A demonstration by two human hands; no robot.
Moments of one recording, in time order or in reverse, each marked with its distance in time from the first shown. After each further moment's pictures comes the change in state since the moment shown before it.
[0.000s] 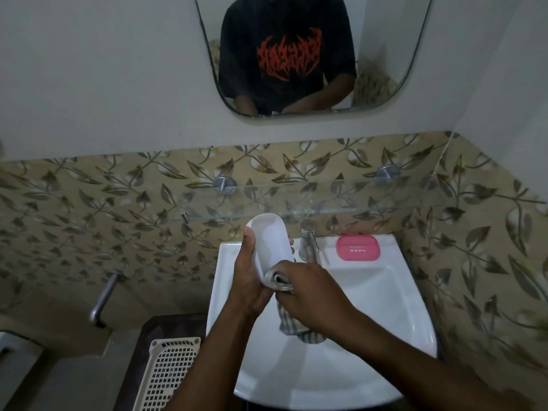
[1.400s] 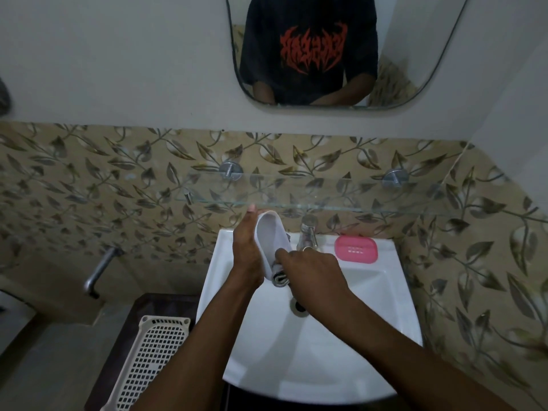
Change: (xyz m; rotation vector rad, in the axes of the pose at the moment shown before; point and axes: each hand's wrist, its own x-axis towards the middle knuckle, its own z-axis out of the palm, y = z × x) left_hand -0.001 0.005 0.025 0.246 0.330 0.301; right_hand 0.013 0.012 -0.001 -0.605 0.023 -0.190
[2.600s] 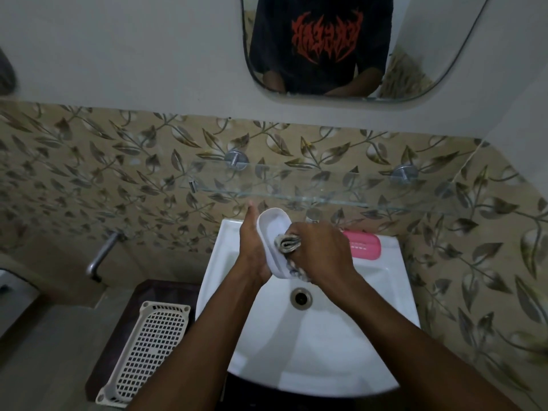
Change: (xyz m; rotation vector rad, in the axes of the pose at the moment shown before) left_hand 0.015 -0.014 -0.004 -0.125 -0.126 -0.290; right_hand 0.025 0.022 0.007 0.252 0.073 0.229
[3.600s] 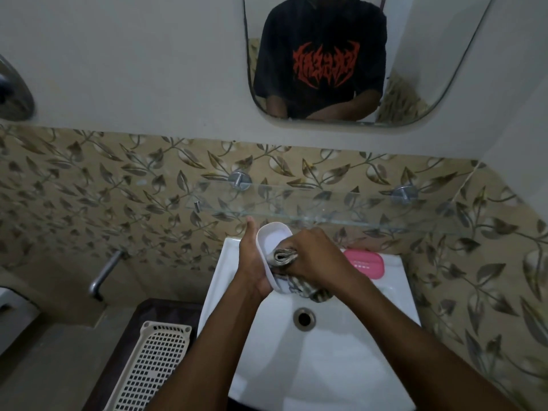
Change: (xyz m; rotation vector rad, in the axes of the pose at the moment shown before) left_hand -0.009 0.017 0.007 -0.073 -0.020 -0.102; right_hand 0.024 -0.010 -0.023 0.175 -0.173 -0.112
